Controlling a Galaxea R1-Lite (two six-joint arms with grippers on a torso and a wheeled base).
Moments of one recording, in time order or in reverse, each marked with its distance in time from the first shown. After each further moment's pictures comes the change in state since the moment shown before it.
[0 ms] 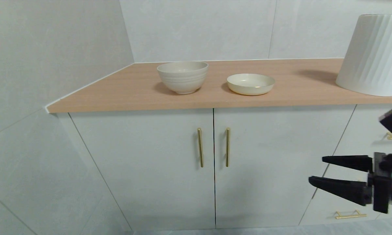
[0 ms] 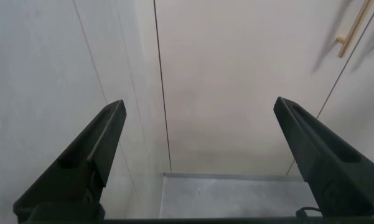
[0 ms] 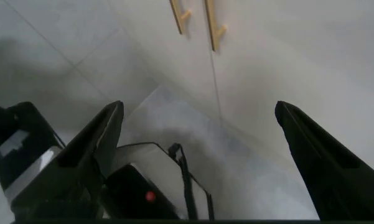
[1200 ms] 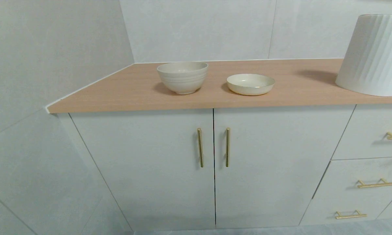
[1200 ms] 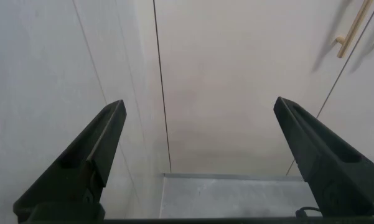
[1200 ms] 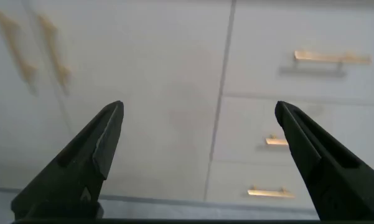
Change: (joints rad) left arm 0.000 0.000 0.000 0.000 0.000 0.000; right arm -0.338 -1.209 0.520 0.203 -0.403 -0.071
